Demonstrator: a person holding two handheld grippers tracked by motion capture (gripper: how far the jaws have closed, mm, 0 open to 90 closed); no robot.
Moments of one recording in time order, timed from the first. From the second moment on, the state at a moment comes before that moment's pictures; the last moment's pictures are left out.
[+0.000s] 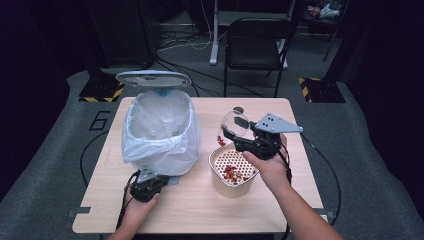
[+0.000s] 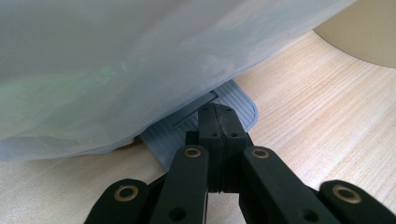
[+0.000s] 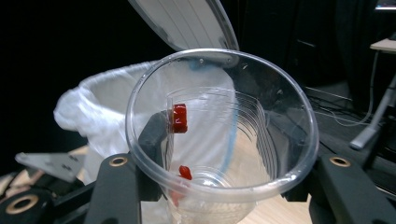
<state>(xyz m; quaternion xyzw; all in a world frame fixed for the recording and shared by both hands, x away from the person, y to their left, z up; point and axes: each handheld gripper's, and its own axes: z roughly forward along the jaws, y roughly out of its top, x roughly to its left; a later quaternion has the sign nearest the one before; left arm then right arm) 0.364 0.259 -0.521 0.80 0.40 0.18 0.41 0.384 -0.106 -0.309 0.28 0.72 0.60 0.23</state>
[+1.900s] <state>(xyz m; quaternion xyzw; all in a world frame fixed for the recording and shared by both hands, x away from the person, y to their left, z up) 0.364 0.258 -0.521 0.80 0.40 0.18 0.41 0.431 0.031 -0.291 0.22 0.73 0.61 0.20</state>
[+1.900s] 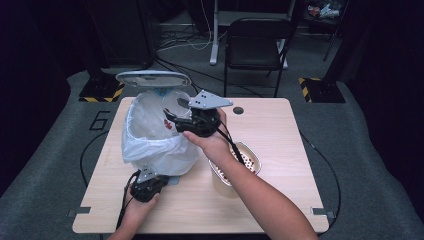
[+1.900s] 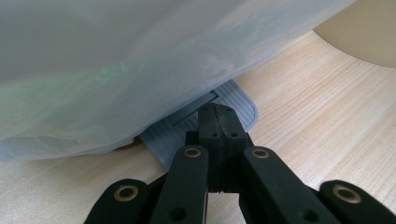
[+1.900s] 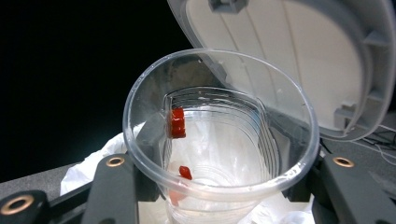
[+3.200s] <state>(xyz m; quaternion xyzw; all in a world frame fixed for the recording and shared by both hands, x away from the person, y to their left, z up) 0.364 0.259 -0.521 0.80 0.41 0.17 0.41 0.419 0.029 -0.288 0.23 0.76 0.58 0.20</state>
